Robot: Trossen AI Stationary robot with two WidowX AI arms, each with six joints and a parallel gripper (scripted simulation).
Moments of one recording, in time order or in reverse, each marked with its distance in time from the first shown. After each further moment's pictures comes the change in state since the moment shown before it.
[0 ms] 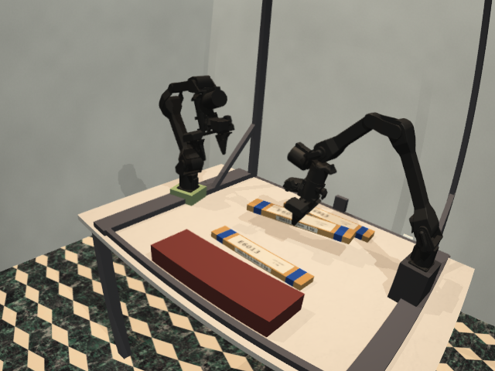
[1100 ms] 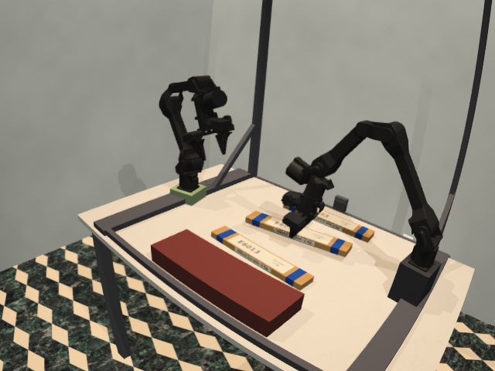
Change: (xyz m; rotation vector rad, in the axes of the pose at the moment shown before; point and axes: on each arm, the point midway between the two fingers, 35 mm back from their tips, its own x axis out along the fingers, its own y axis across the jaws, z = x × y) left arm 0.046 0.000 -0.010 0.000 -0.005 -0.001; right arm 0.000 0.000 0.000 0.000 0.000 0.000
